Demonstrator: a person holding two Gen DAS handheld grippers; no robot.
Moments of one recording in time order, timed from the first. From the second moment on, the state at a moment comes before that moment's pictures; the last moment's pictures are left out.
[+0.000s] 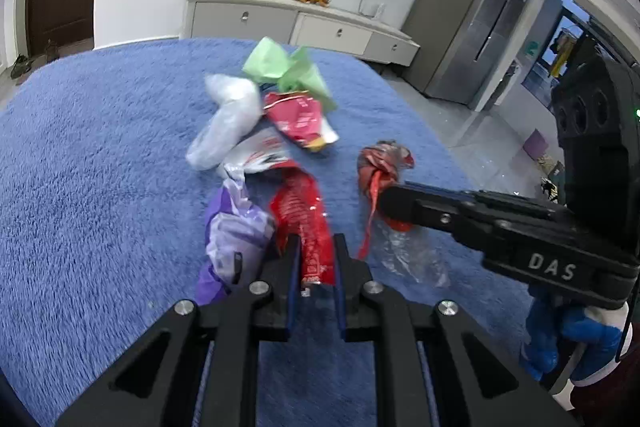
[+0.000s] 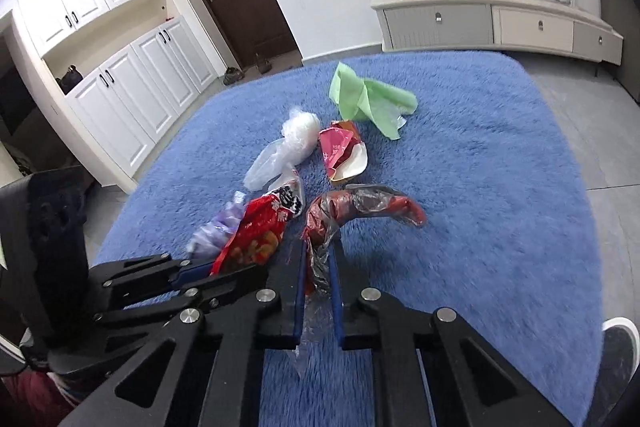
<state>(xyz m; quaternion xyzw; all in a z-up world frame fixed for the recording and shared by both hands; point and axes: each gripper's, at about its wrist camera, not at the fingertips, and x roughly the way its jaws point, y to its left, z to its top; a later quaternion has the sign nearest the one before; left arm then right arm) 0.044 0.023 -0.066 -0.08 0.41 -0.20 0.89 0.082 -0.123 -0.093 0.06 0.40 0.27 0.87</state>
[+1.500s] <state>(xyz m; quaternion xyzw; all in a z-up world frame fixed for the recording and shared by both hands) 0.019 -0.208 0.010 0.03 0.36 -0.38 0.85 -0.052 -0.409 -0.090 0.25 0.30 0.01 0.92</state>
